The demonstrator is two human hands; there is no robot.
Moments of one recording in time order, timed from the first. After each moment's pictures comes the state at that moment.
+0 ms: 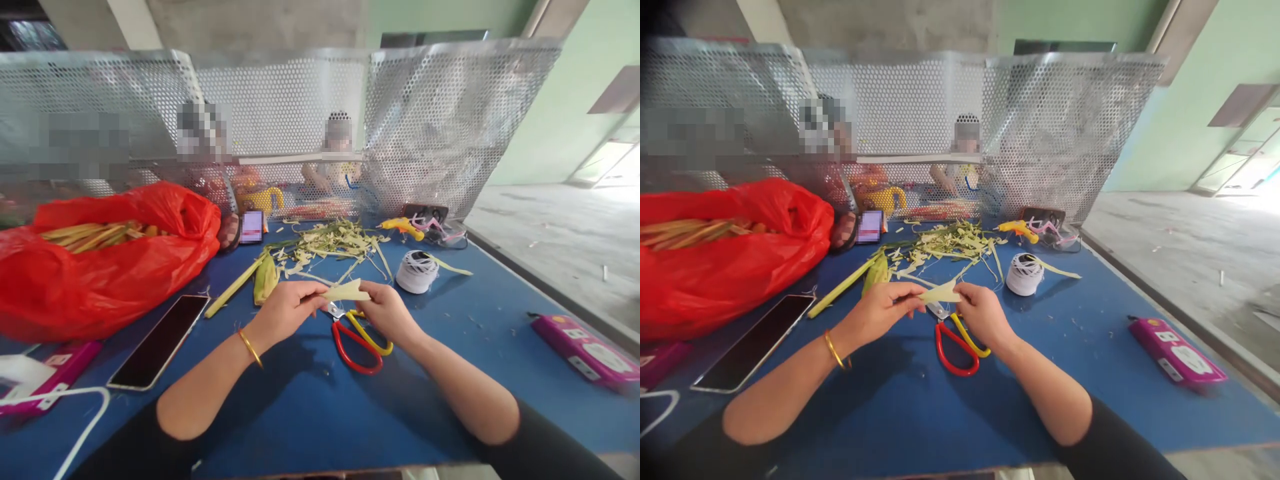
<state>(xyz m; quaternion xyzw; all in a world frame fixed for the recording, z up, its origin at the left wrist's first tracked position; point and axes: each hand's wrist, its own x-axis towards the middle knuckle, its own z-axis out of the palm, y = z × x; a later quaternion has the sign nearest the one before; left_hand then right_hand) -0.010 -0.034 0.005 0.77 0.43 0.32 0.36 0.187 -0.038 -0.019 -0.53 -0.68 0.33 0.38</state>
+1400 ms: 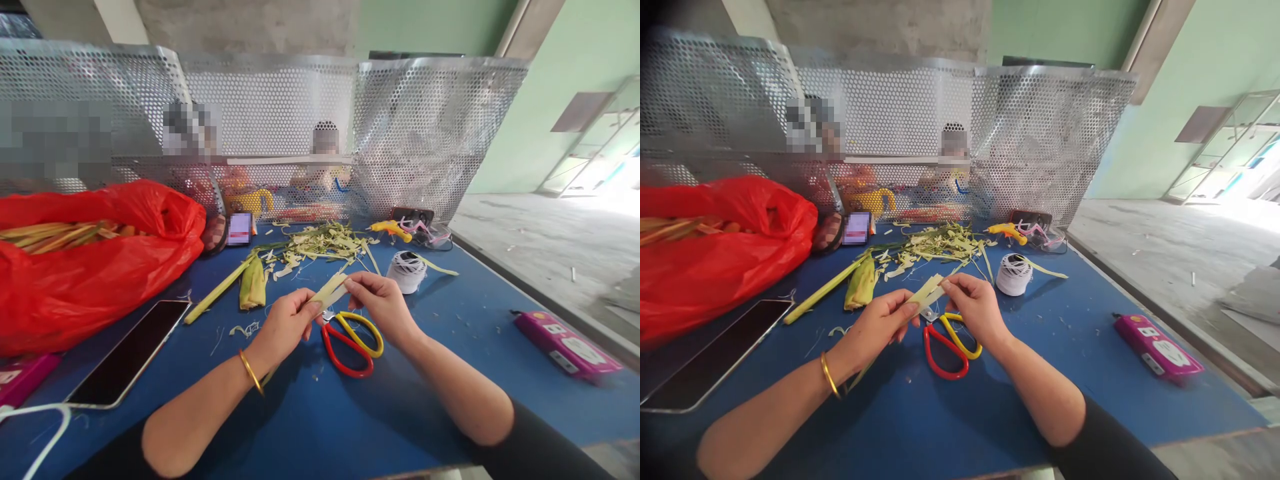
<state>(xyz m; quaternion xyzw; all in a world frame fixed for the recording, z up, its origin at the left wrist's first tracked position) 0.014 -0.048 -0.017 0.64 0.47 0.37 0.48 0.188 -0.038 -0.009 -0.48 -0.58 0.41 0.51</state>
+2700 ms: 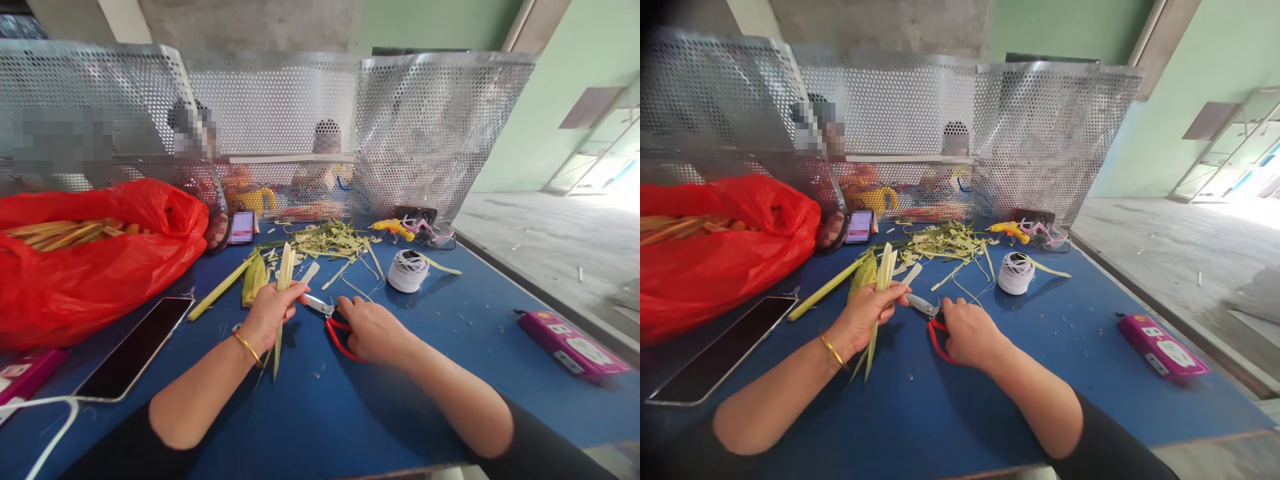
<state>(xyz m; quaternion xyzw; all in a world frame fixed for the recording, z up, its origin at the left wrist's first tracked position) 0.004 -0.027 -0.017 0.43 0.52 0.49 0.56 0.182 -0.054 -0.015 -0.56 -0.82 0.04 -0.04</state>
